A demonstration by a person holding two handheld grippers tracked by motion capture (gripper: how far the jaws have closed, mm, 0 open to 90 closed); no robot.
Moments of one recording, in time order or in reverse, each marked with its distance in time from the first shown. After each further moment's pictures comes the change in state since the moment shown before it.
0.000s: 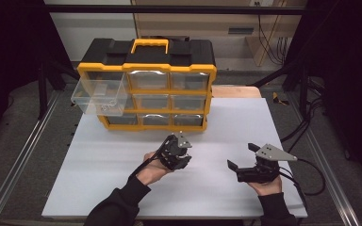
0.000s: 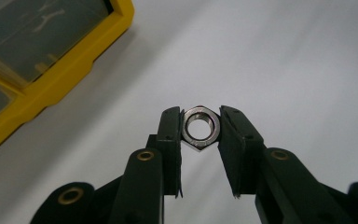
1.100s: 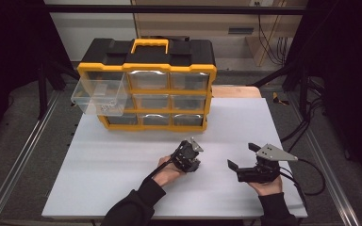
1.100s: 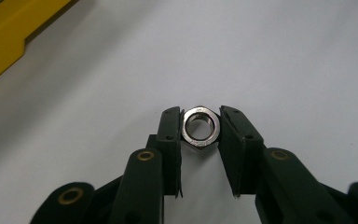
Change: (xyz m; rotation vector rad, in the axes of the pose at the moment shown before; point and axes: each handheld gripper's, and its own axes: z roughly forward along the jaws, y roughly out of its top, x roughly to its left) left arm -0.013 -0.004 0.071 0.058 -0.009 -0.034; right arm 0.001 0.001 -0.001 -0.010 0.009 0.015
